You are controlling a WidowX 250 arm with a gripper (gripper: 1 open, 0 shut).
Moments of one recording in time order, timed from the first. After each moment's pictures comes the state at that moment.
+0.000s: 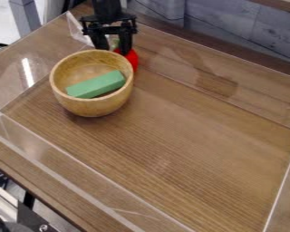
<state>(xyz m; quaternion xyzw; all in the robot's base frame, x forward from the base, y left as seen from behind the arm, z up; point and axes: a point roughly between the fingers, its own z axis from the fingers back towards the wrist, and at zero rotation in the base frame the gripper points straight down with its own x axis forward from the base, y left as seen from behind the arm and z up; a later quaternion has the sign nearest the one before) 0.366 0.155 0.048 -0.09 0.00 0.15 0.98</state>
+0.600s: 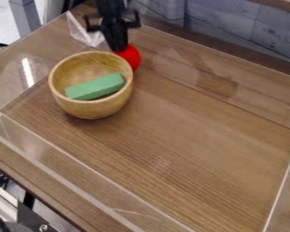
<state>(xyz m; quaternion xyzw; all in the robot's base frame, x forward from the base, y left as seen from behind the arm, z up) 0.367 0.142 0.085 -0.13 -0.01 0.13 0.98</state>
